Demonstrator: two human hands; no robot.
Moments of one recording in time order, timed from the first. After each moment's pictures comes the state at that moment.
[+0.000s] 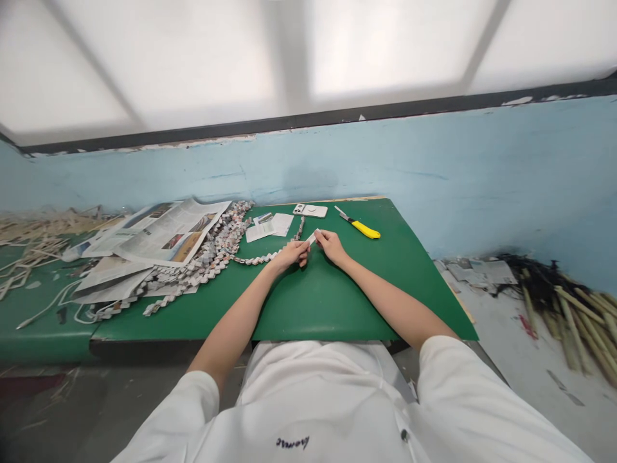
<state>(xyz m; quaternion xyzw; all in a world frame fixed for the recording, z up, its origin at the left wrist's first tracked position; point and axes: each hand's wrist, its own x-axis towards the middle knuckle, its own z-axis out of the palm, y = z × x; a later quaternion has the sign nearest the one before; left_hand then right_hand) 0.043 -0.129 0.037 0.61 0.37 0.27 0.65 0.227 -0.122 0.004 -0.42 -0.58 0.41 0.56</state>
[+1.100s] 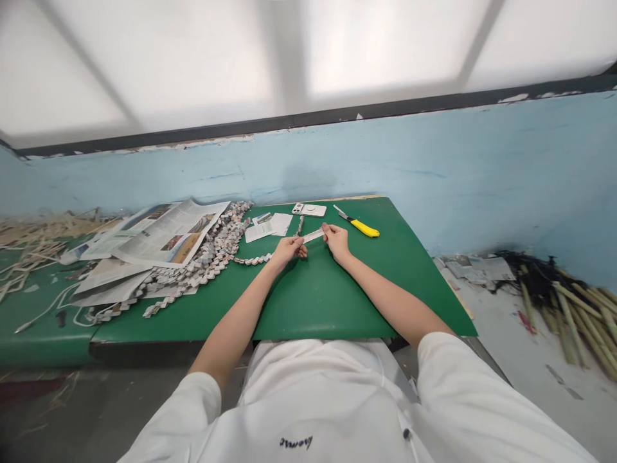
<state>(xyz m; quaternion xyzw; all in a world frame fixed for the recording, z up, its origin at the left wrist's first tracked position) 0.041 -0.118 0.032 0.55 0.41 0.37 0.63 0.231 -0.115 0.002 -0.47 -0.45 0.38 0.66</state>
